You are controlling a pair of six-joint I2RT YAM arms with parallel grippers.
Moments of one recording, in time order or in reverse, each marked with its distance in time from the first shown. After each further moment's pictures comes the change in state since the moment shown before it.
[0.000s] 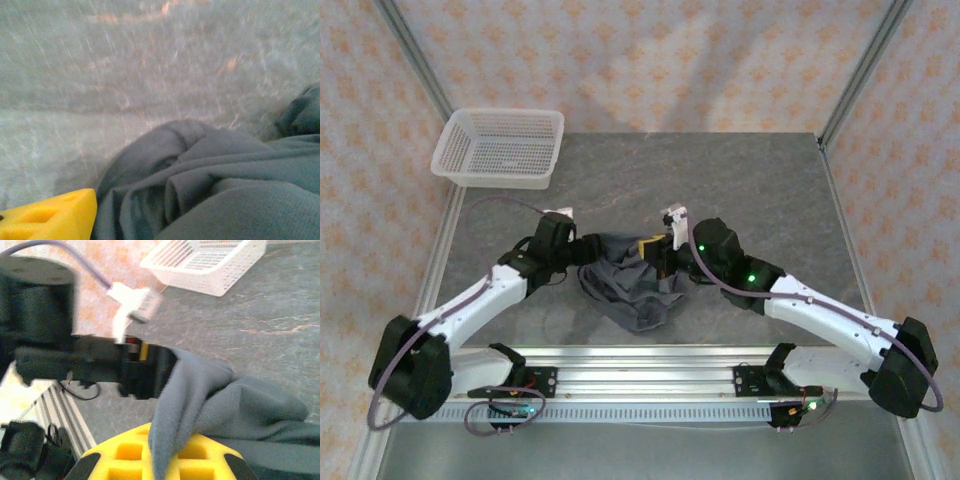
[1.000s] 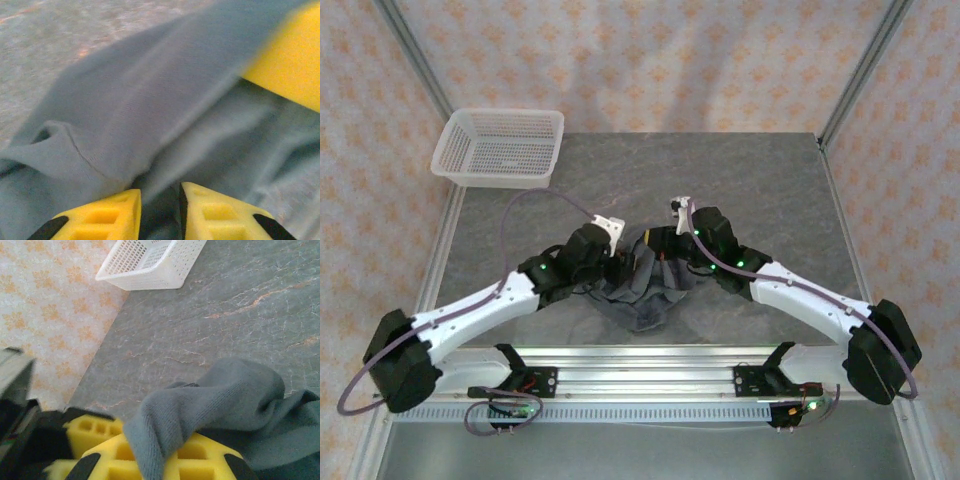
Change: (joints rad) left arm -0.348 0.058 0.125 -0.020 -0.004 0.126; right arm -0.115 0.136 -0.009 0.074 -0.032 0.190
